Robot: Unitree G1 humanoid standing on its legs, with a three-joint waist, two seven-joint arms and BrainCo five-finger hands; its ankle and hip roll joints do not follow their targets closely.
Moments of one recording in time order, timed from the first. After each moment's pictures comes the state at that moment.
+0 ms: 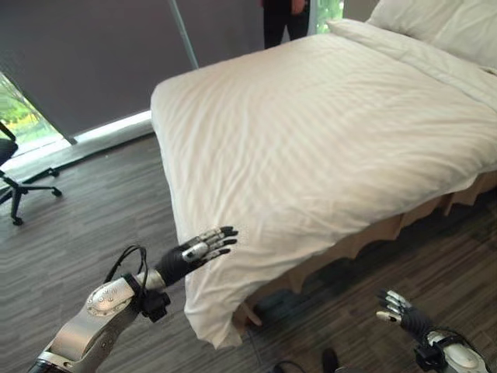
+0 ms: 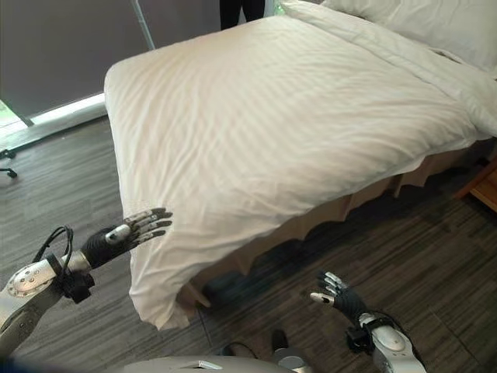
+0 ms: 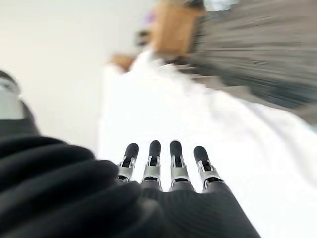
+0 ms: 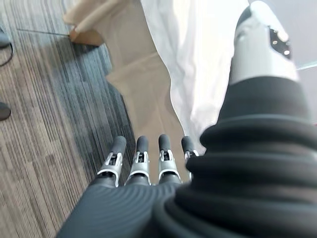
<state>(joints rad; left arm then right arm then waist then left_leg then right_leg) 0.21 0.83 -0.06 -0.16 -0.91 -0.08 -0.46 0.28 -0.56 0.17 0.41 0.44 -0.11 0.33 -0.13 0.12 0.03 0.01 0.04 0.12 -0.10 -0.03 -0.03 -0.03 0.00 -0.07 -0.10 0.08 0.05</state>
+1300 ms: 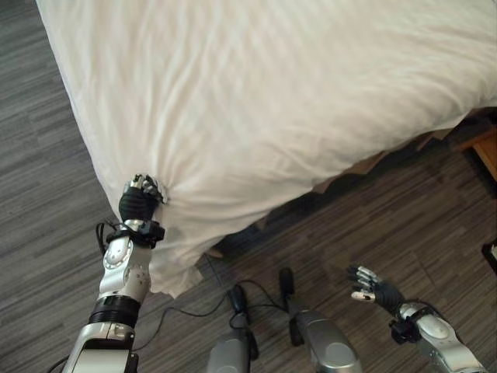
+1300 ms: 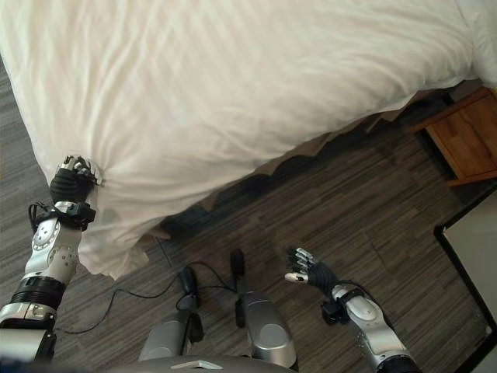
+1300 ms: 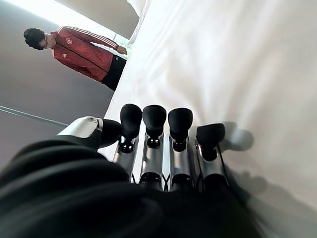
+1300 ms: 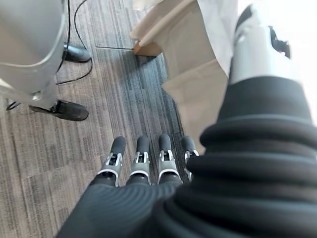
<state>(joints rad) -0.31 0.58 0.01 0.56 -0.90 -0.32 -0.13 0.10 -0.56 0.31 0.36 0.47 -0.14 0.33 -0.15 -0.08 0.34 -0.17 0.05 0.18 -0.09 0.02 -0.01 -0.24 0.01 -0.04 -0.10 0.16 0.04</state>
